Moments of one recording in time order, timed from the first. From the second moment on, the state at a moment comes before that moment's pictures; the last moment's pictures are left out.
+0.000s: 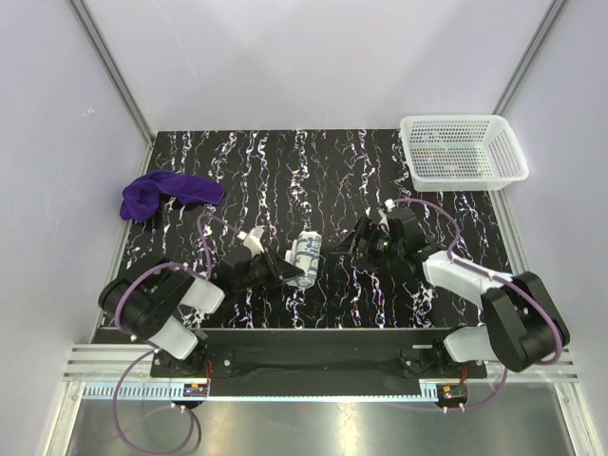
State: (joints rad) left arm -0.60 1.52 0.25 0.83 0.34 -1.08; right arm 0.44 1.32 0.61 0.03 -0.41 0.90
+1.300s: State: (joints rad) left arm -0.52 1.95 0.12 1.44 0.50 -1.45; right arm 0.67 1.86 0.60 0.79 -0.46 1.00
